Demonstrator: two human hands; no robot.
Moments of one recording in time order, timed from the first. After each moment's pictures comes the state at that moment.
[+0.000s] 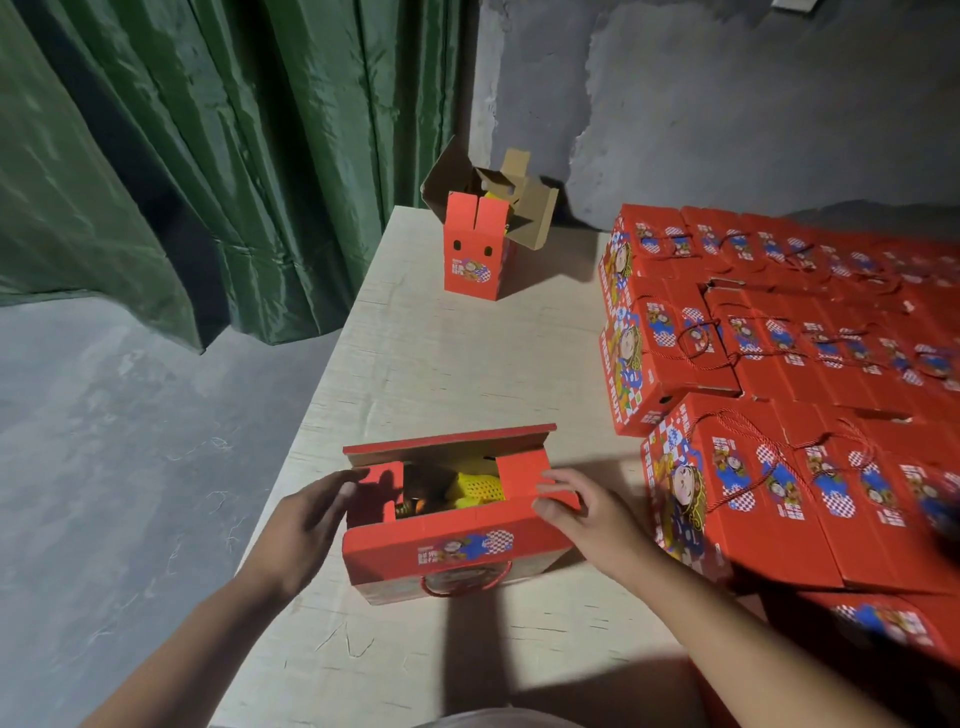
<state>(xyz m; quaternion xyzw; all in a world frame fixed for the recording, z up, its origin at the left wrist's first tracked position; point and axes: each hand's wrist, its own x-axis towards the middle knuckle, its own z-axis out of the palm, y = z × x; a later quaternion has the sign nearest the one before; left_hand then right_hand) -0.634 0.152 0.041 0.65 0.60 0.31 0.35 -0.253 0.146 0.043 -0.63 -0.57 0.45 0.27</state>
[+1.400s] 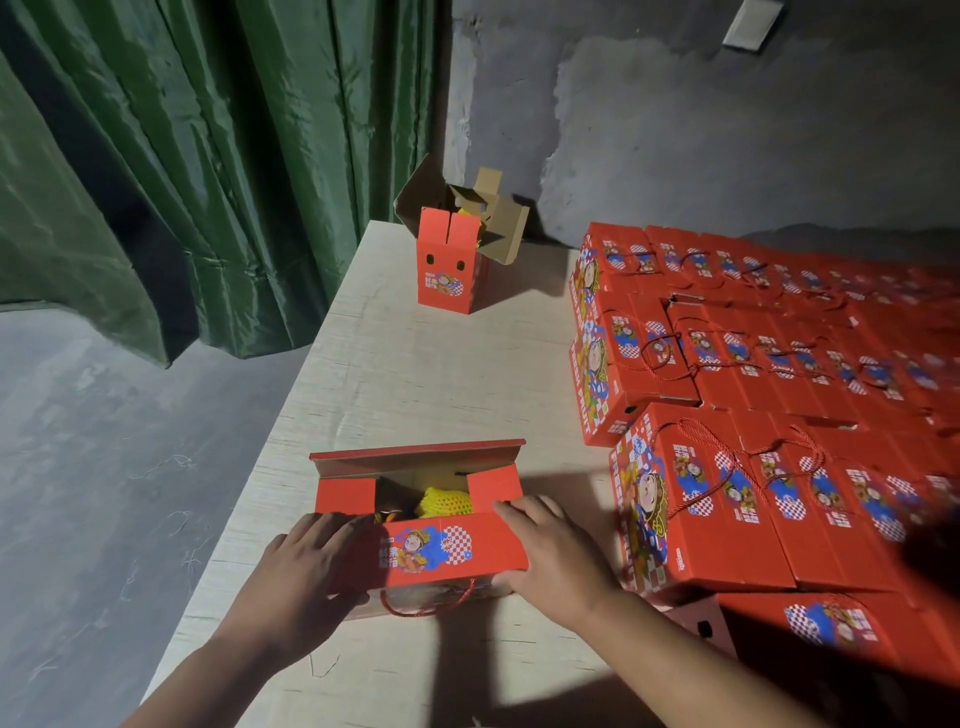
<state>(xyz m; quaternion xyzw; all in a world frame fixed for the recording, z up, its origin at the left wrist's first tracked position) -0.599 0.118 0.037 0.81 0.56 0.06 0.14 -0.258 0.125 0.031 -0.59 -0.79 0.14 0.05</state>
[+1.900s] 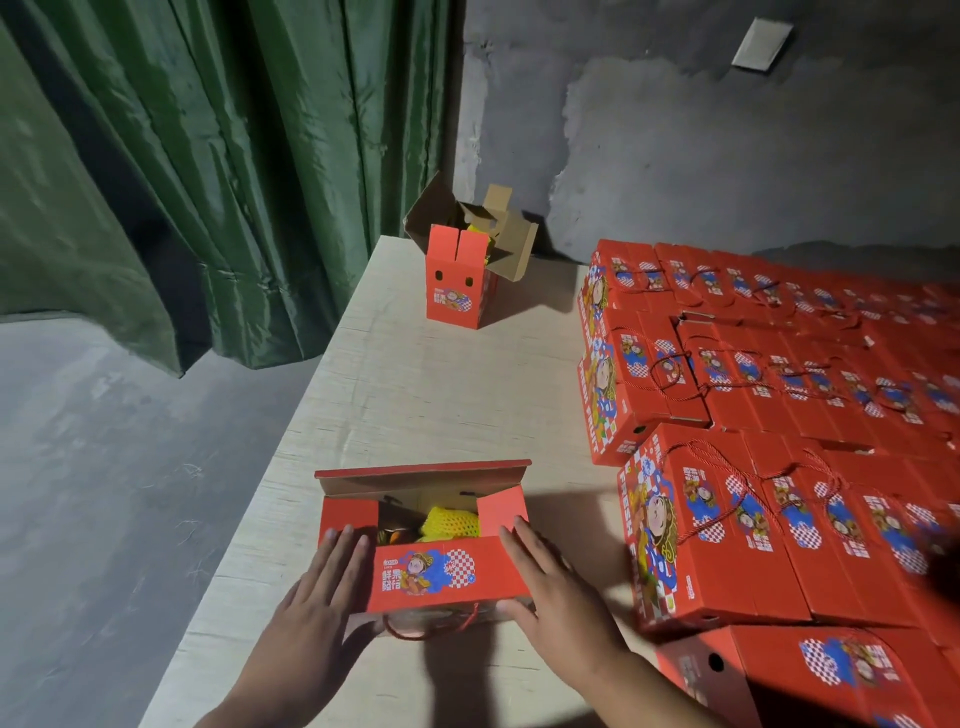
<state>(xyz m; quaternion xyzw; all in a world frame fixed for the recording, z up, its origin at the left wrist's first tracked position) -0.583 0.093 0.019 0.78 0.59 0.08 0.17 -0.260 0.103 0.020 -0.60 -0.78 0.17 0.06</state>
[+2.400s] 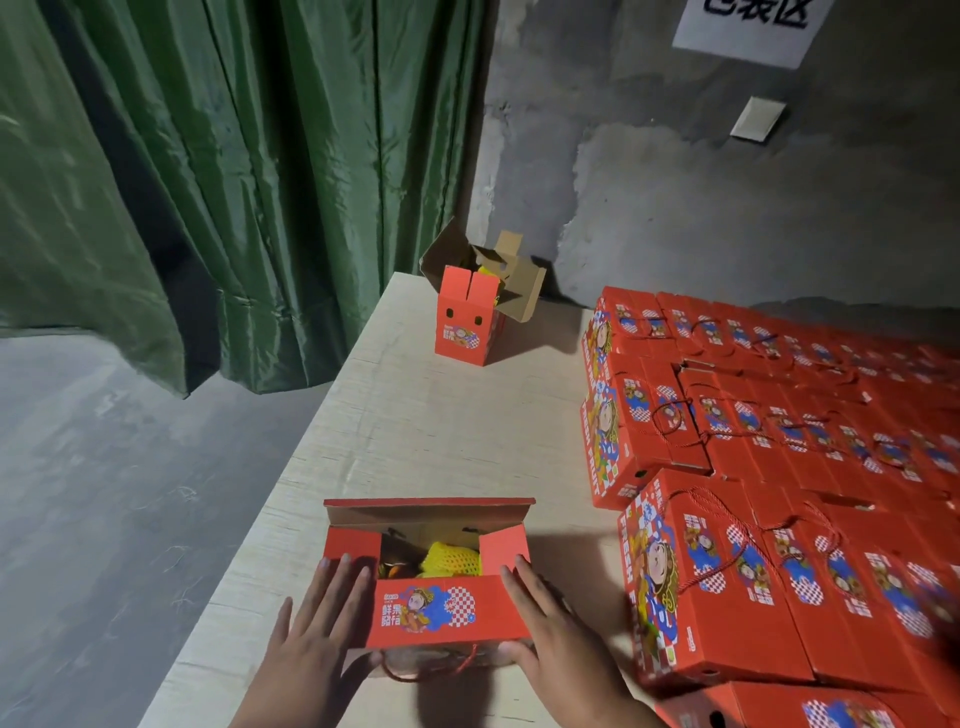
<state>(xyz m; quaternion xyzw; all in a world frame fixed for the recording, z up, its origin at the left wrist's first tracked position) -0.576 0.098 0.035 0.77 0.62 0.01 0.13 -0.260 0.106 0.021 -0.59 -0.79 0.17 0.01</state>
